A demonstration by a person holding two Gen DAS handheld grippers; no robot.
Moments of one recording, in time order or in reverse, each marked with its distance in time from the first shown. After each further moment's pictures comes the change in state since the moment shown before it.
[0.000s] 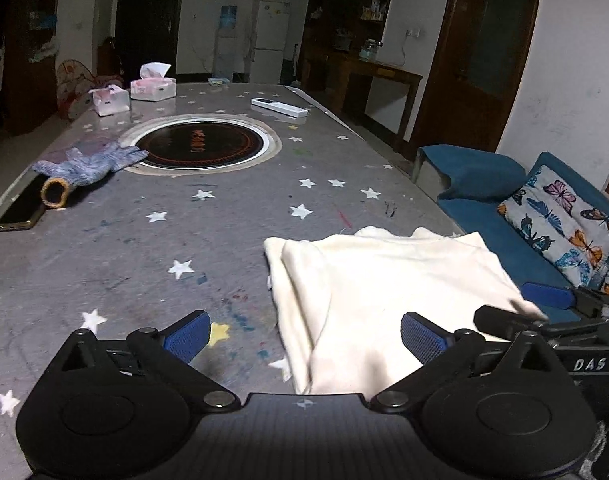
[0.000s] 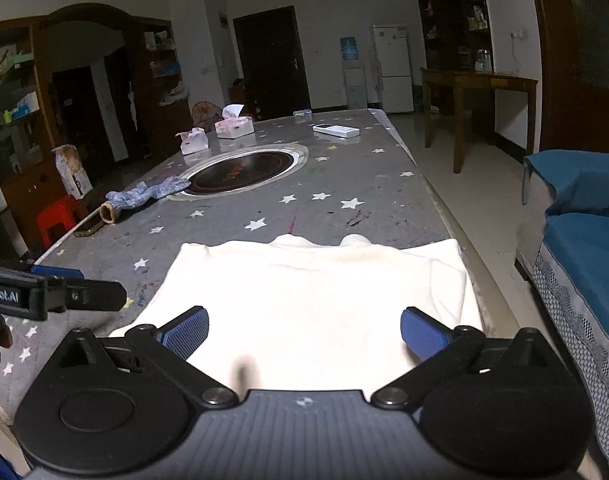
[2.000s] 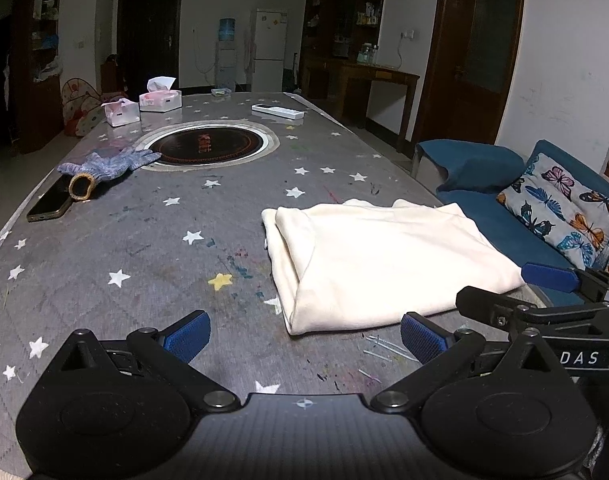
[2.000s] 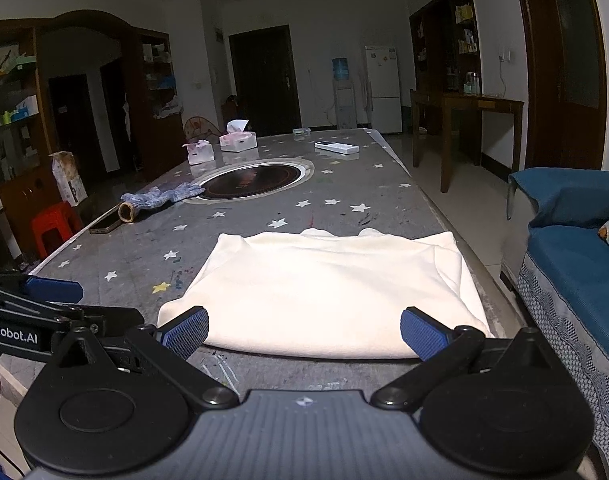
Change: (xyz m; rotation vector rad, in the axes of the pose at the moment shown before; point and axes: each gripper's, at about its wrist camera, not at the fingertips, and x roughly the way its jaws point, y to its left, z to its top) left arm -0.047 -0.020 -0.041 0.041 -0.022 0.029; right arm -0.054 0.042 -0.032 -0.026 -0.063 -0.054
